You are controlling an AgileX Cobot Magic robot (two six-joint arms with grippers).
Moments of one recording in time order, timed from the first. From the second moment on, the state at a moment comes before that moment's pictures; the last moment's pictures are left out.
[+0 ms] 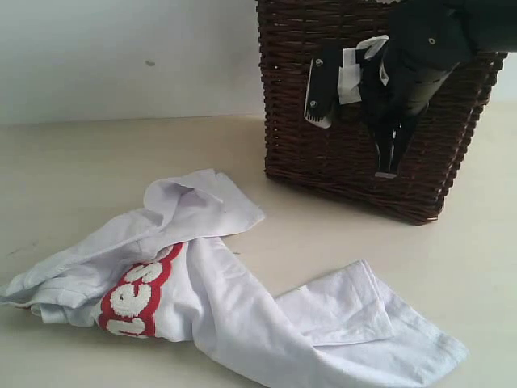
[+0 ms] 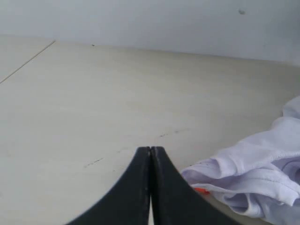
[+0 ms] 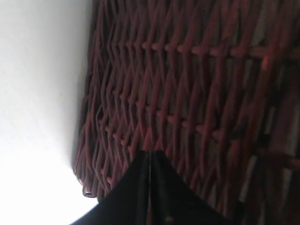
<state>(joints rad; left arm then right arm) 0.13 0.01 0.00 0.02 0.36 -0.07 0.47 1.76 -1.32 -0.52 0.75 -0.56</state>
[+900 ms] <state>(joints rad) 0.13 0.01 0.00 0.02 0.36 -0.07 0.34 1.75 -1.32 -1.02 0.77 -0.09</state>
